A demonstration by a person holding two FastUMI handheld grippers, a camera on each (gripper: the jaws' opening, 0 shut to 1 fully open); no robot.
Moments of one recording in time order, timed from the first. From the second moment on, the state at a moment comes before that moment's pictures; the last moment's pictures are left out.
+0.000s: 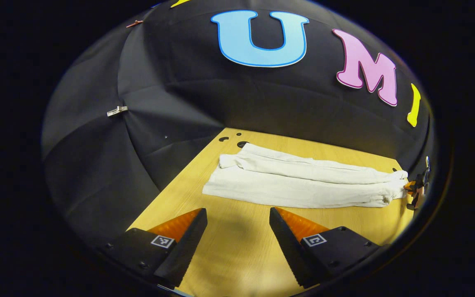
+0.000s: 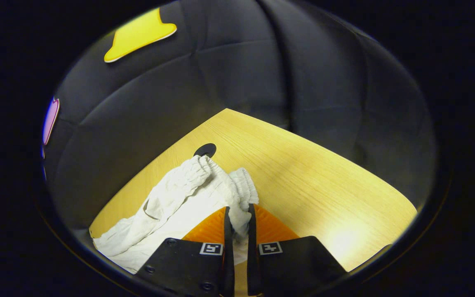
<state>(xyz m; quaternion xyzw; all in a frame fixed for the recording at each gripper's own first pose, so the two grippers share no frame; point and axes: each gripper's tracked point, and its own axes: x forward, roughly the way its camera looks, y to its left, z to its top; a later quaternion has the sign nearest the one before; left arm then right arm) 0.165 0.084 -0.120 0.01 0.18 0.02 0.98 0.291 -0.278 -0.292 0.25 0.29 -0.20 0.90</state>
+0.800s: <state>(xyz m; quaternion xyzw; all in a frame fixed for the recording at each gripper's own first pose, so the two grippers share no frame) 0.149 0.107 -0.119 -0.03 0.17 0.04 0.98 0.327 -0.175 -0.169 0.15 0.20 -0.08 0.97</state>
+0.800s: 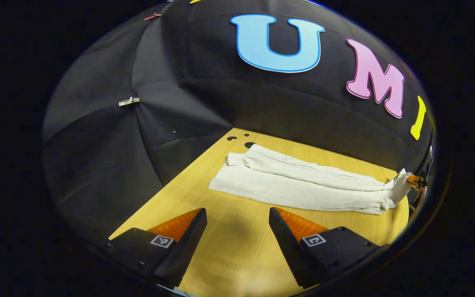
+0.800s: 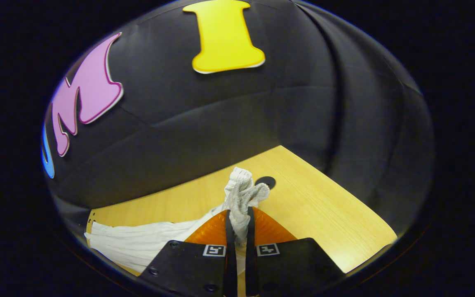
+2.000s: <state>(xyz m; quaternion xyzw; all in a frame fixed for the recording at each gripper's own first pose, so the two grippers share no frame) 0.219 0.162 -0.127 -0.08 0.14 0.04 0.99 0.306 0.129 -0.183 0.11 0.21 0.13 0.96</state>
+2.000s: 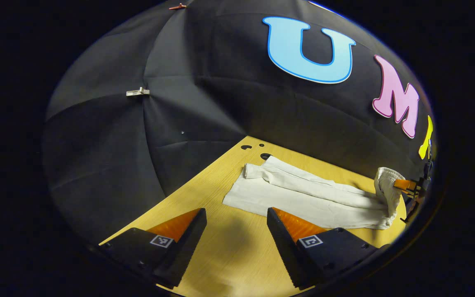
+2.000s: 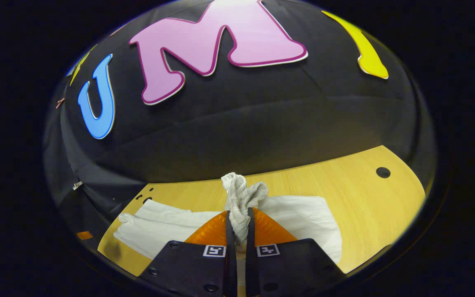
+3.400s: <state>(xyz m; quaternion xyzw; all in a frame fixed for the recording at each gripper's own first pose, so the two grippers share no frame) 0.414 0.142 -0.177 -0.11 0.19 0.00 0.98 0.098 -0.005 -0.125 0.07 0.26 -0.03 0.96</state>
